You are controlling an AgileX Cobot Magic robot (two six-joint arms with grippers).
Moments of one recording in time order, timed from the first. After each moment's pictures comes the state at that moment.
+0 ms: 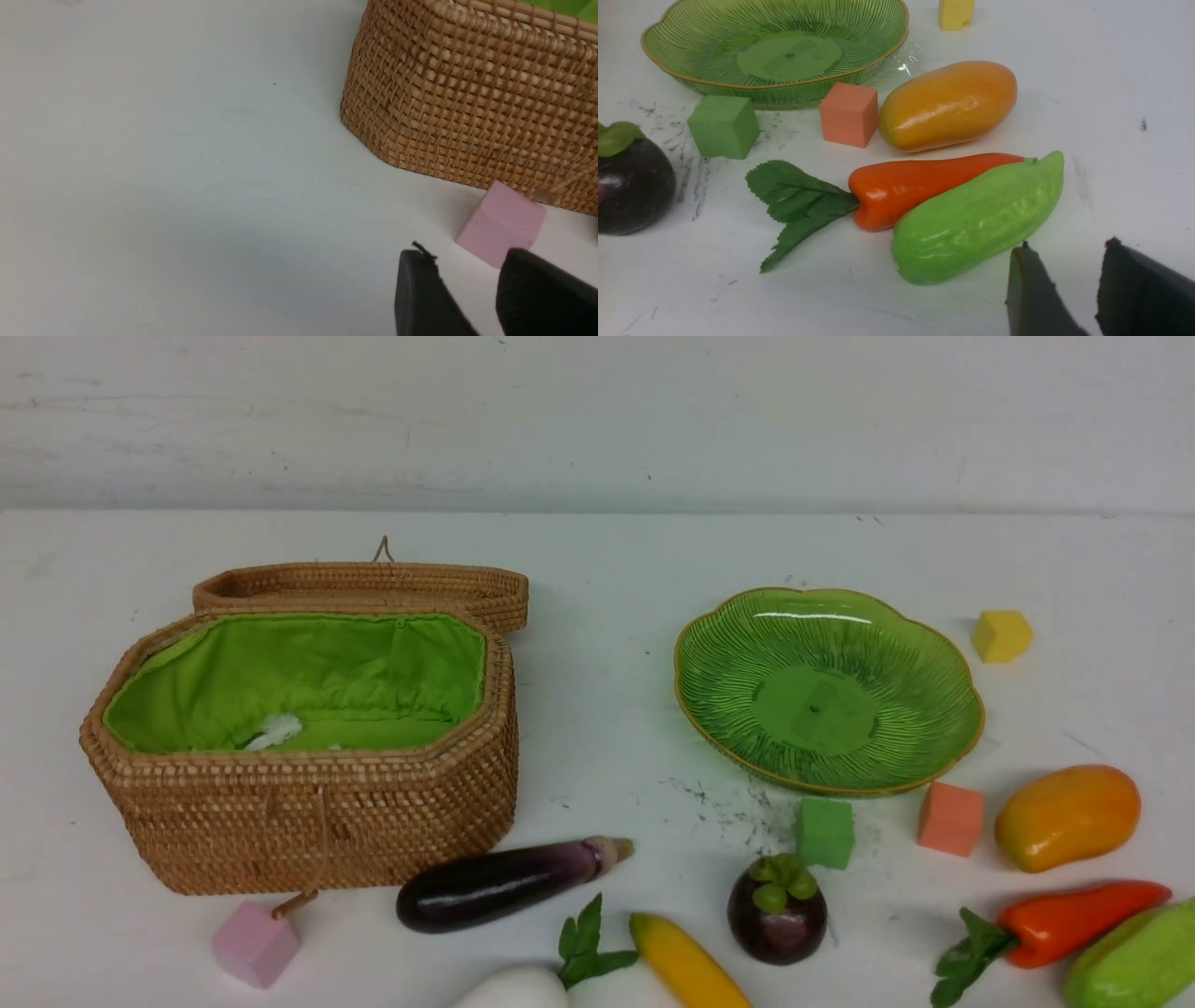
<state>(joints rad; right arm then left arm) -0.06 -0.01 0.01 0.08 0.39 -0.10 0.00 -0.01 0.03 0.24 0.39 -0.47</state>
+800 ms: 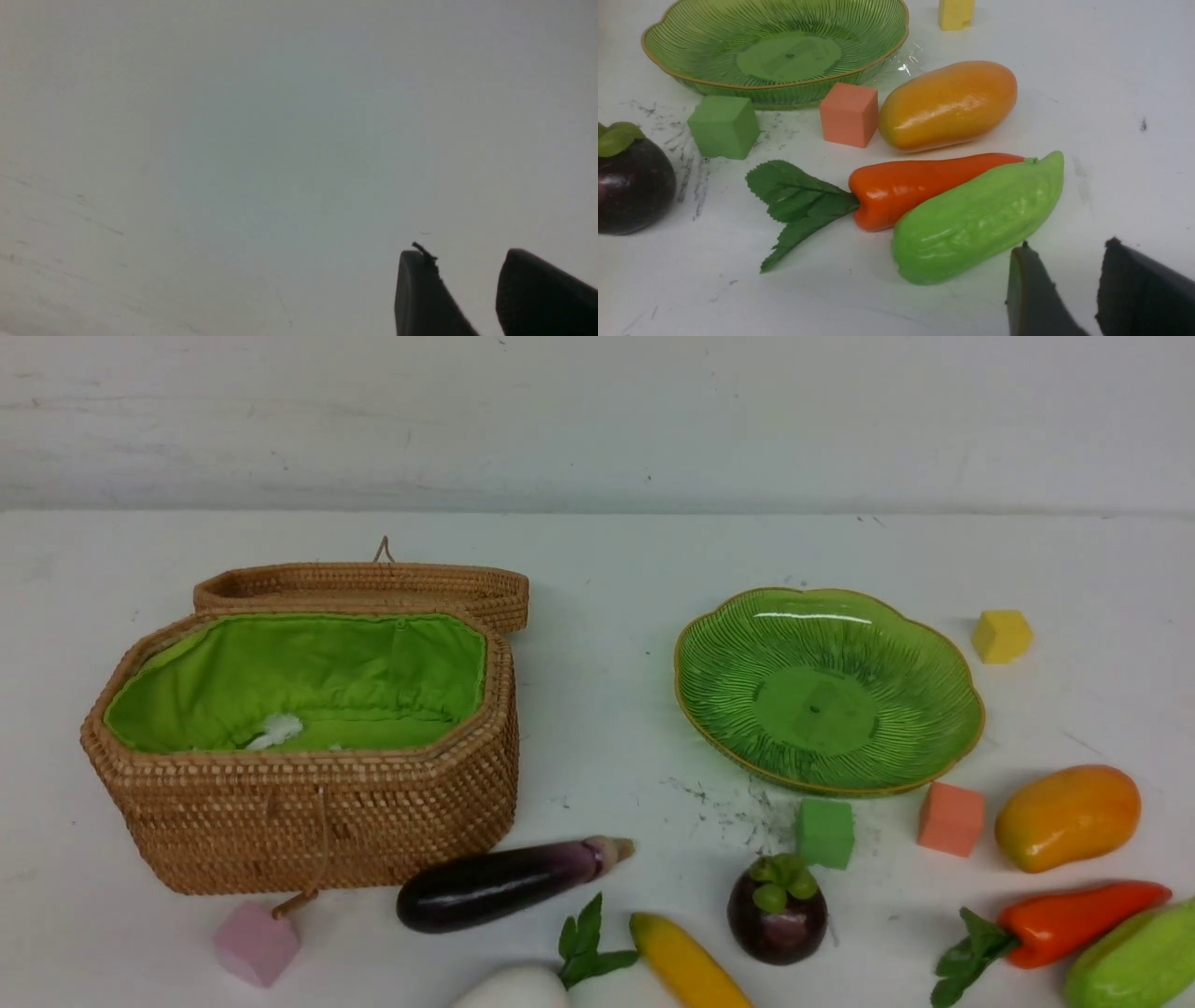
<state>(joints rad) -0.06 -0.01 0.01 0.08 0.39 -0.10 0.00 0.10 -0.45 0.16 -0.04 -0.63</state>
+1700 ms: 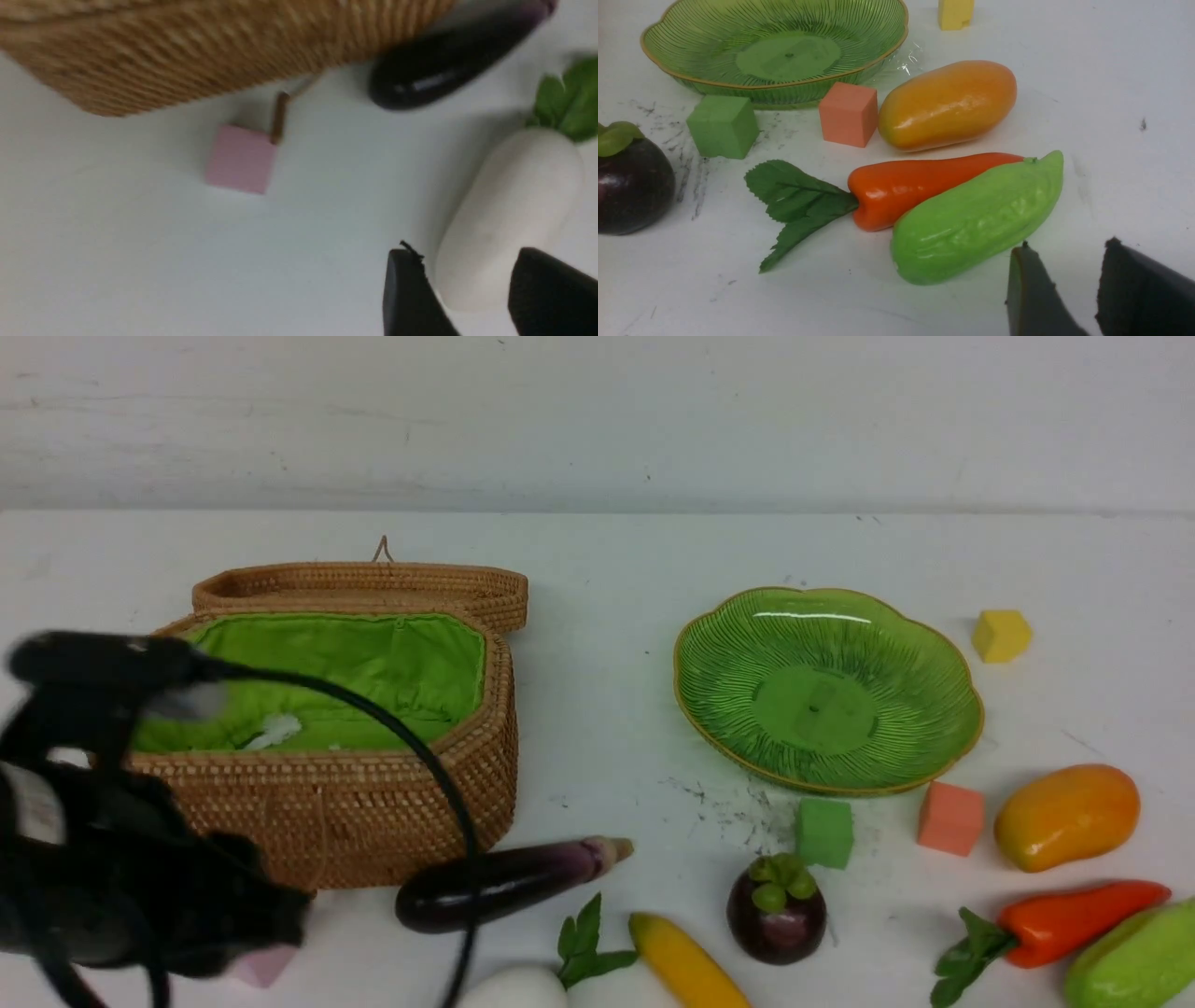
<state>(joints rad) -0.06 -0.01 0.01 0.08 0.39 -0.10 -0.41 1.09 -0.79 -0.04 0.81 -0.16</state>
